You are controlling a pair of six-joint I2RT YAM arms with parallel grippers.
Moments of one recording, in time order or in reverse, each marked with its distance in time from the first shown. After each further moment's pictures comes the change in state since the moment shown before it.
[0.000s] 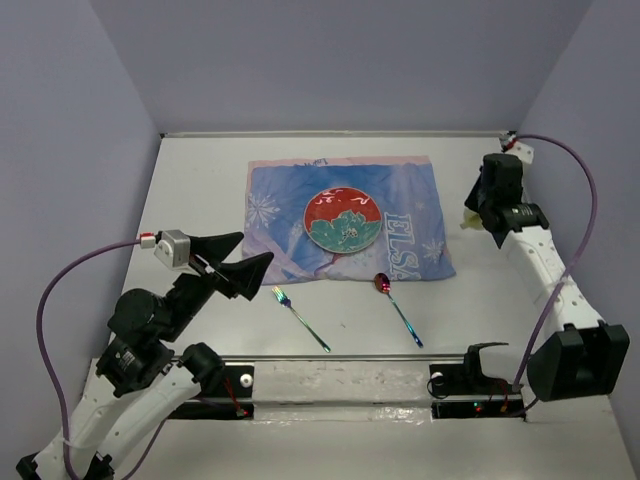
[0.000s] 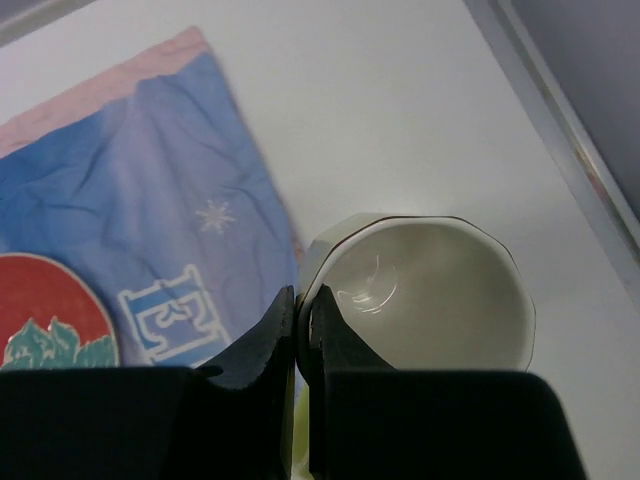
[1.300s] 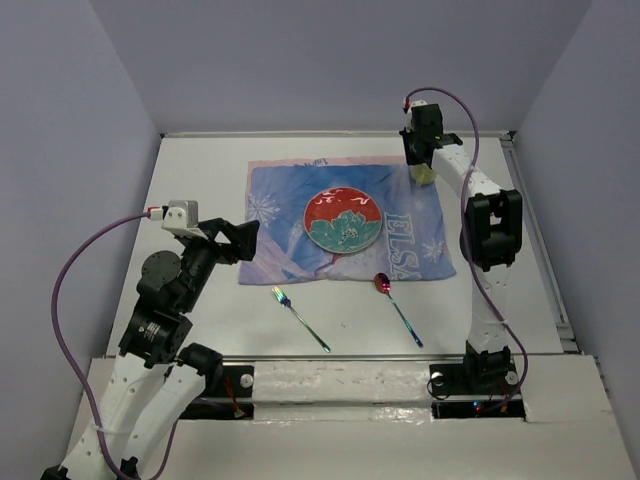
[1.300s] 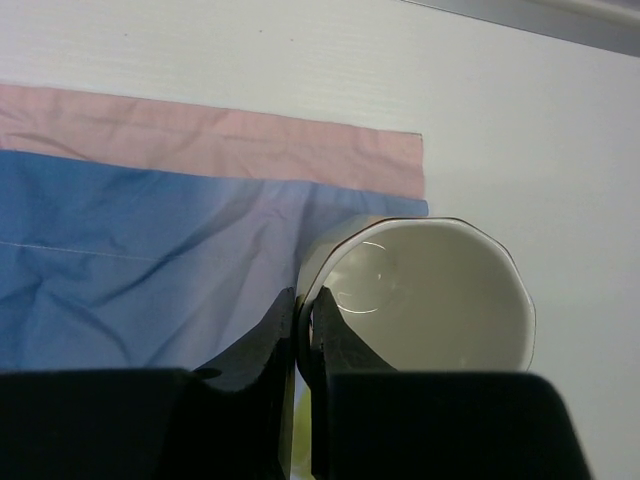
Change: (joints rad) left arm 0.310 0.202 -0.005 -0.021 -0.047 -0.012; right arm 0.125 1.051 0.915 0.022 -0.216 -0.483
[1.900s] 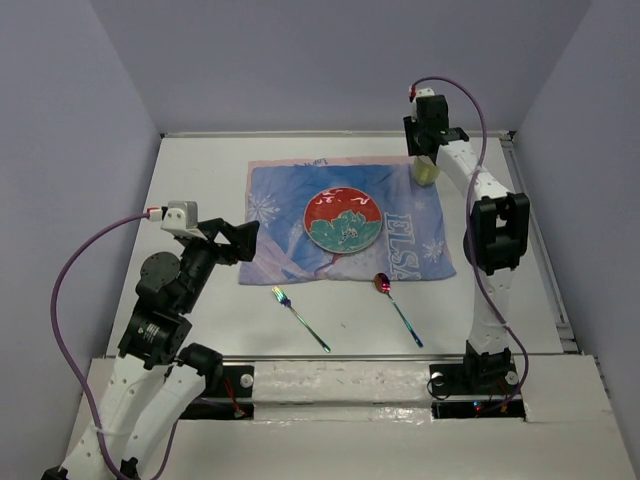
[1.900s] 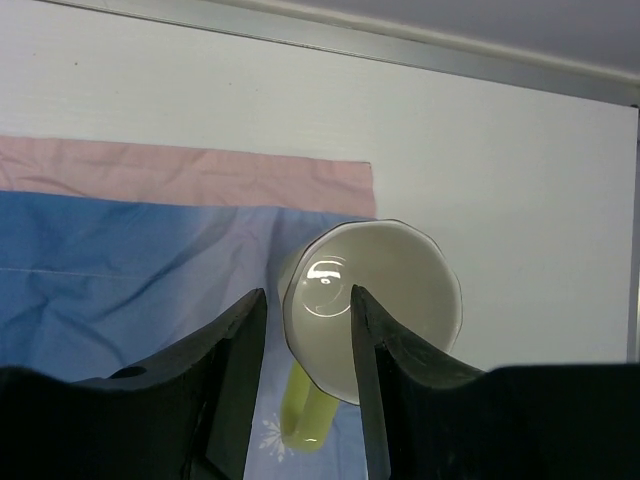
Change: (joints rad) left arm 0.000 -0.006 0.000 0.000 0.005 0.000; right arm 0.006 -0.057 0.018 0.006 0.055 -0.003
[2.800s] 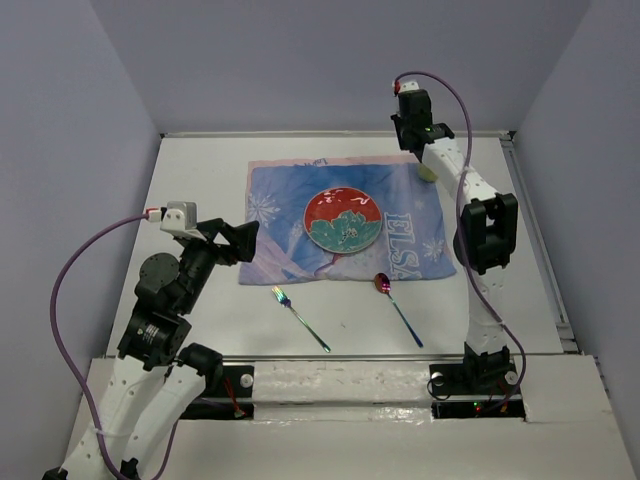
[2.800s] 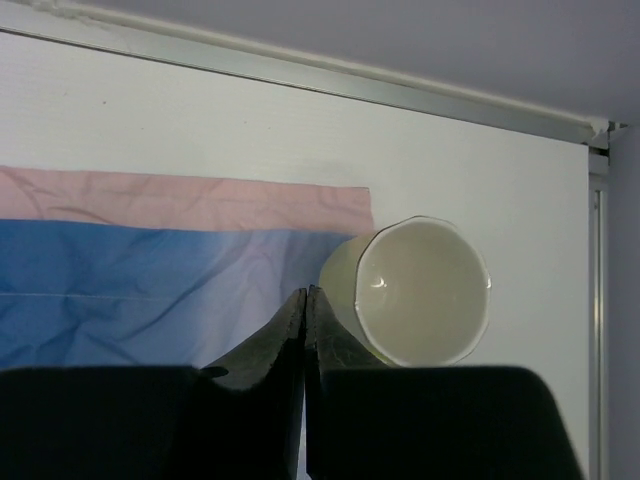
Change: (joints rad) left arm 0.002 -0.006 0.000 0.000 0.005 0.000; right arm 0.074 0.048 0.112 -0.032 0.130 -0.037
